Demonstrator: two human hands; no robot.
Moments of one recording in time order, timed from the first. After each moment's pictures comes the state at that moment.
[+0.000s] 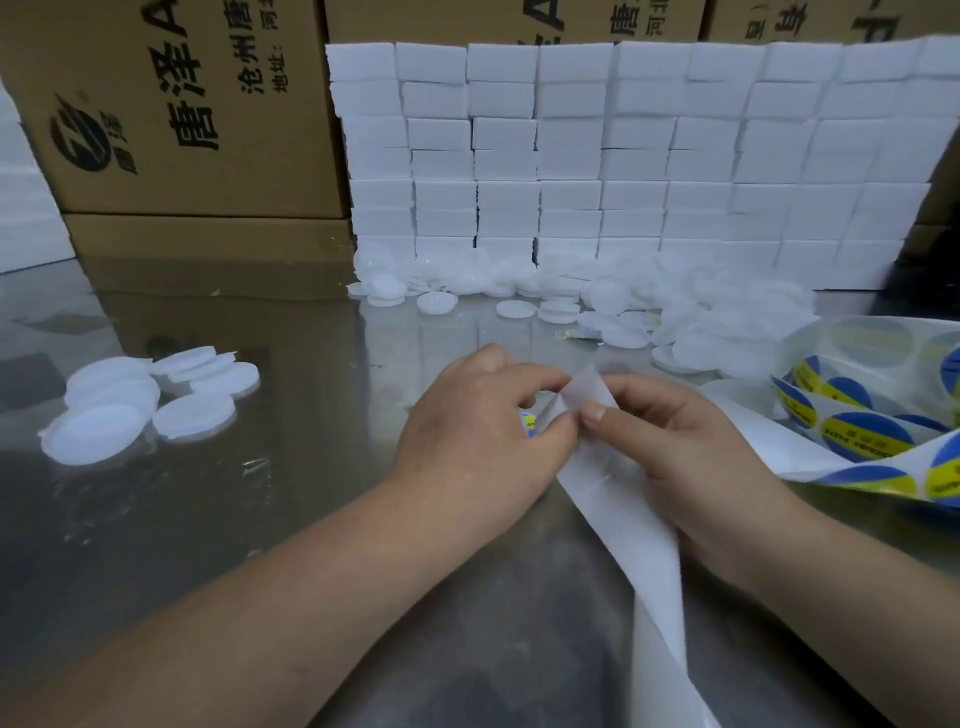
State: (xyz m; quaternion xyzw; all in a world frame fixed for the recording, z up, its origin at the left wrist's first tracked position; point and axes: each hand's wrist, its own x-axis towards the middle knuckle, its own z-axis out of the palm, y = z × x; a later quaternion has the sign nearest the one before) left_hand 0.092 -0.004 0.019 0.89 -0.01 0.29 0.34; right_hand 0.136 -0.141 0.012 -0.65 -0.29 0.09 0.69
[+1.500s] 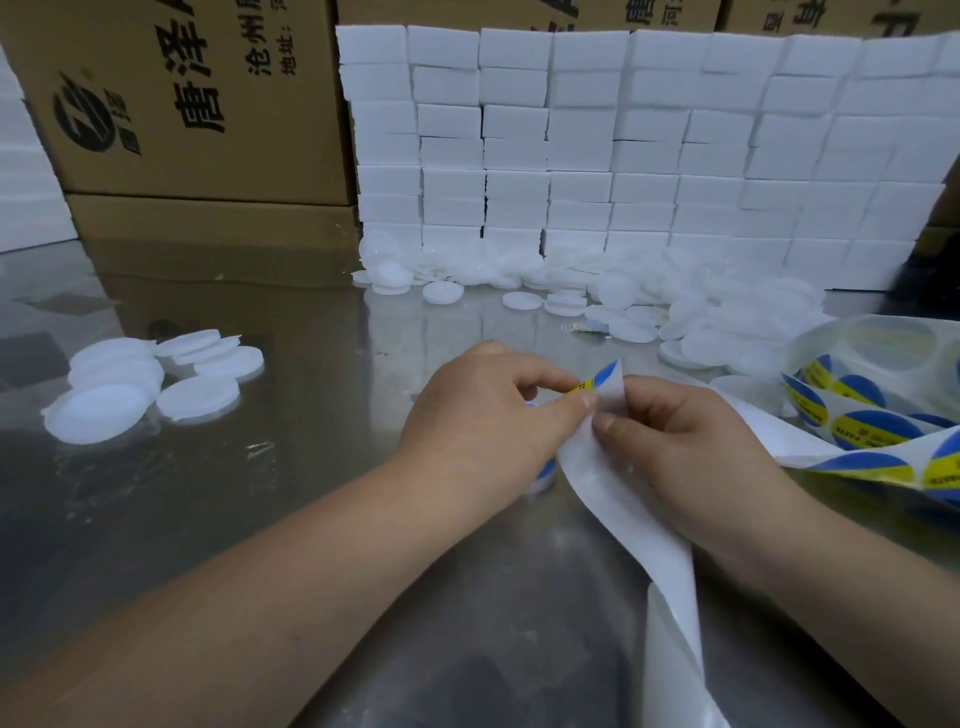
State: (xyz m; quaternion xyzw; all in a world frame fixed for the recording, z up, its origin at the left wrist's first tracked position) left_hand 0.102 0.000 0.017 0.87 0.01 0.27 0.42; right_hand 0.135 -0.139 0.012 -0.76 -0.30 0.03 0.58
